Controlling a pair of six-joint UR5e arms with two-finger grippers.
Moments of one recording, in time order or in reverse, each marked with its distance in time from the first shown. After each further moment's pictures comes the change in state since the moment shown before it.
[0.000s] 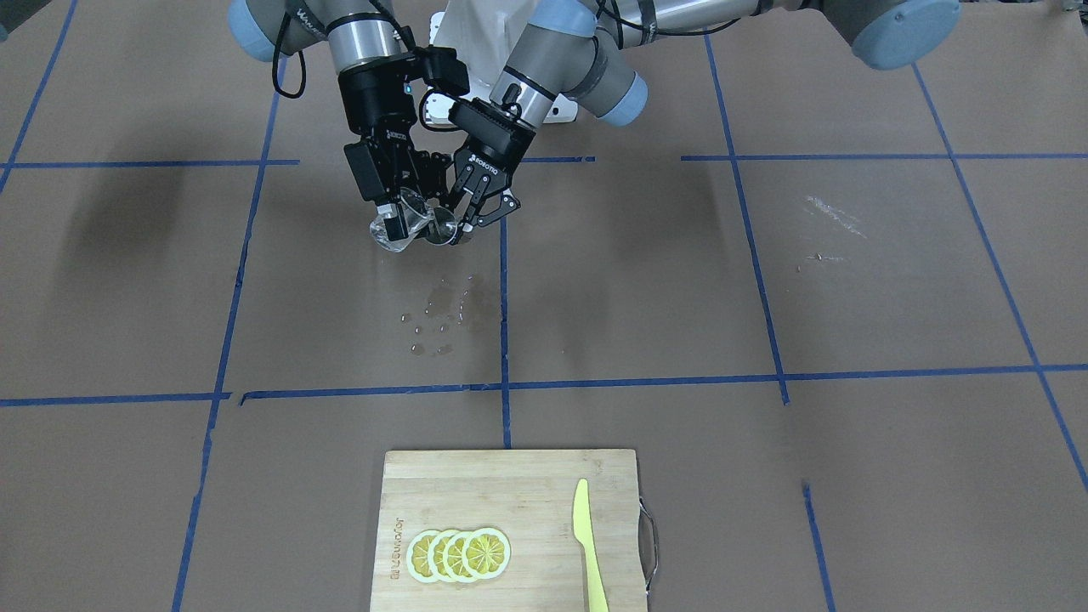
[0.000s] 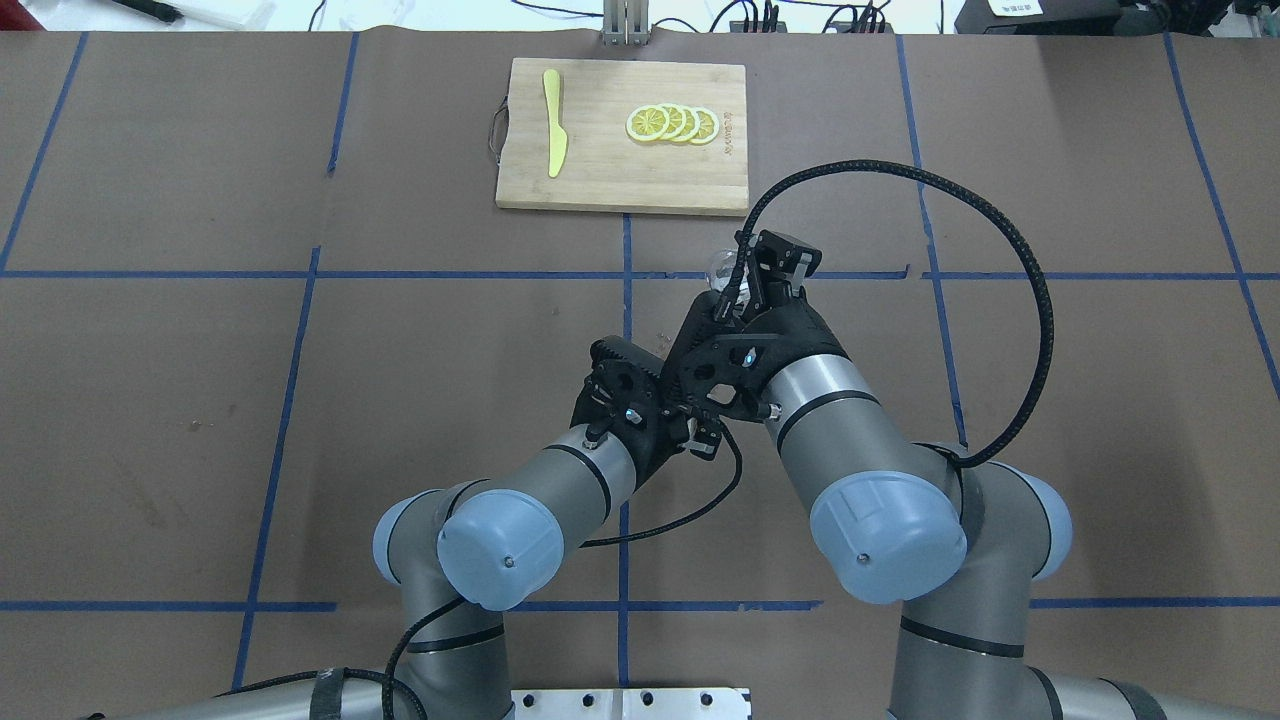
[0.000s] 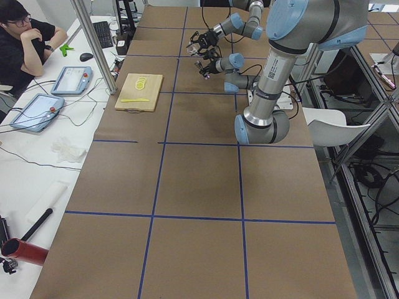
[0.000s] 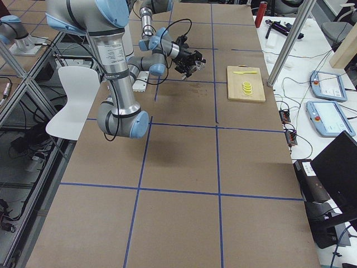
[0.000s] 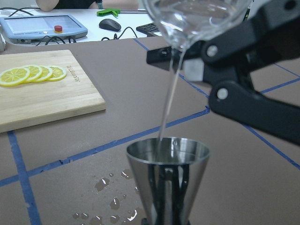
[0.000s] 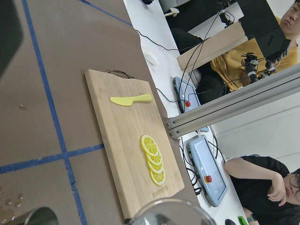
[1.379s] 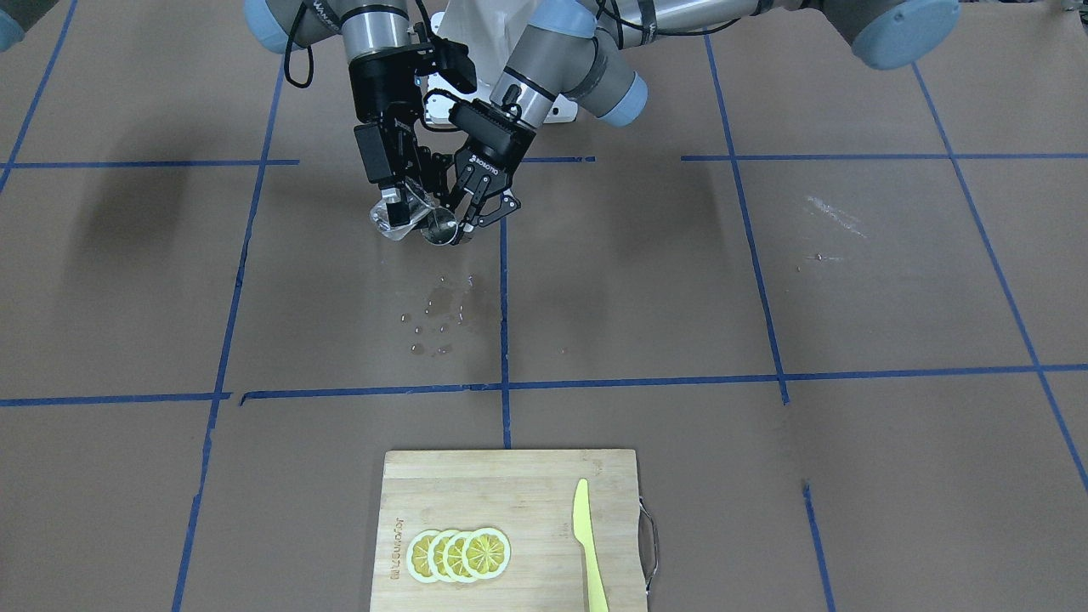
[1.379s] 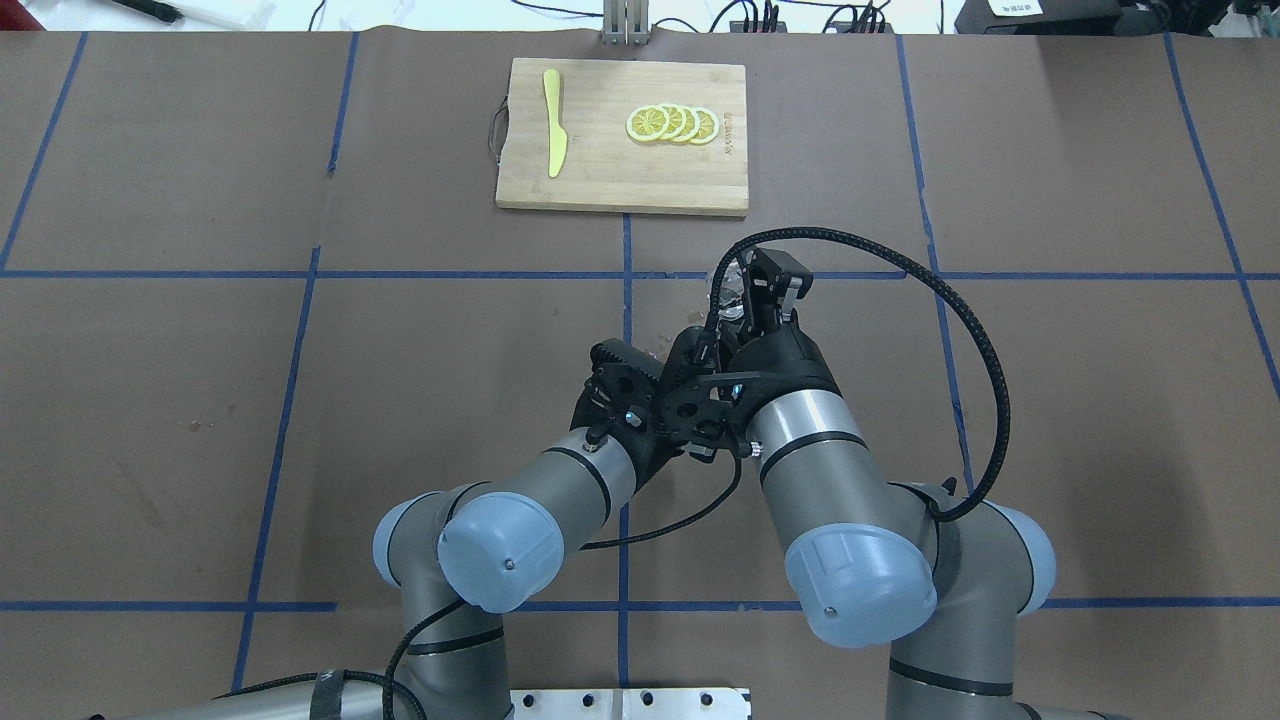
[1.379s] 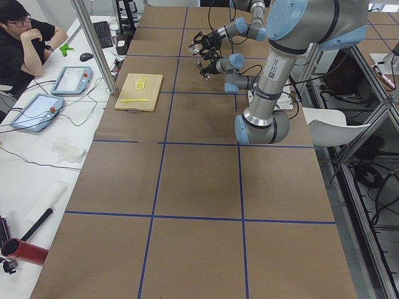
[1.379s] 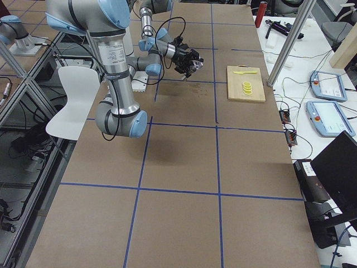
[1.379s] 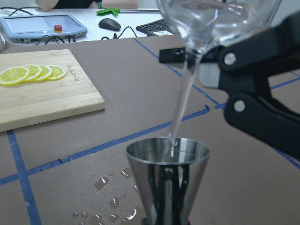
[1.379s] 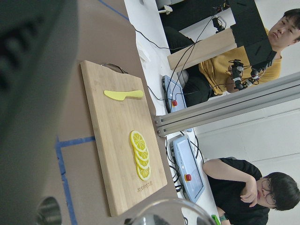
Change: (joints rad) left arm 0.003 0.002 0.003 0.000 0.001 0.000; right arm -0.057 0.005 -0.002 -0.033 -0.132 -0.053
